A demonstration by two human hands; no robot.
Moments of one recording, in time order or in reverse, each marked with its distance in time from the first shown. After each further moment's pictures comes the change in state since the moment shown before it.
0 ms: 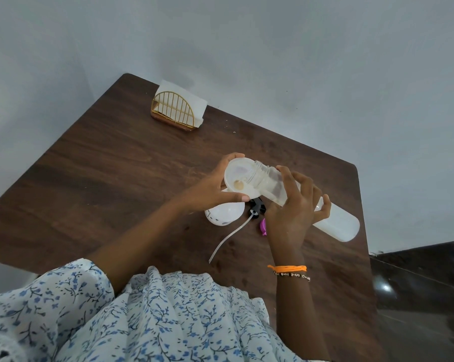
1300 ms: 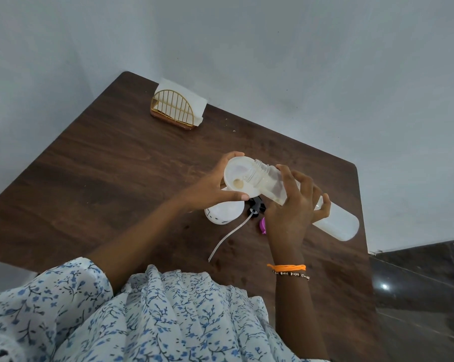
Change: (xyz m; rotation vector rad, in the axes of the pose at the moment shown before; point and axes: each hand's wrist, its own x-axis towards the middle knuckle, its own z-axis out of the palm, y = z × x) left_hand -0.001 0.004 -0.002 0.010 0.002 0.001; right_hand 0.001 -0.002 0.000 0.005 0.010 -0.002
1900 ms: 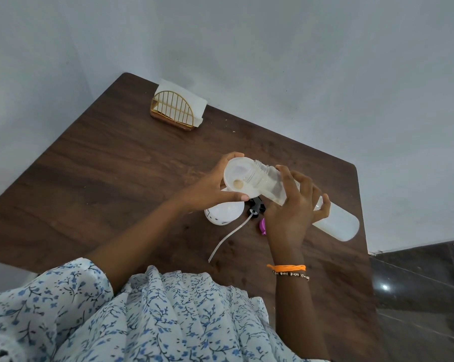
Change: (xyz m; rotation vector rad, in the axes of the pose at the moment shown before) left_hand -0.001 -0.003 0.001 -0.050 -0.009 0.004; right_hand -0.002 0.003 0.000 -0.014 -0.003 -0.007
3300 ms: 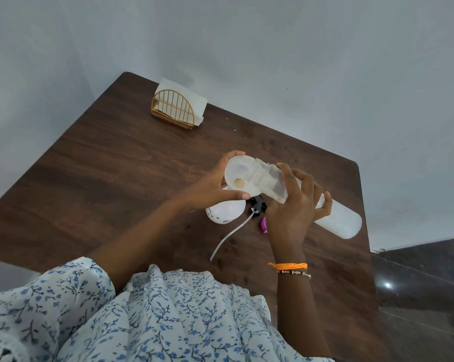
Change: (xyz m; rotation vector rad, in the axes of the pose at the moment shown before) left_hand 0.000 0.002 0.001 -0.005 0.001 0.000; right_hand 0.001 0.000 0.001 0.006 0.019 -0.007
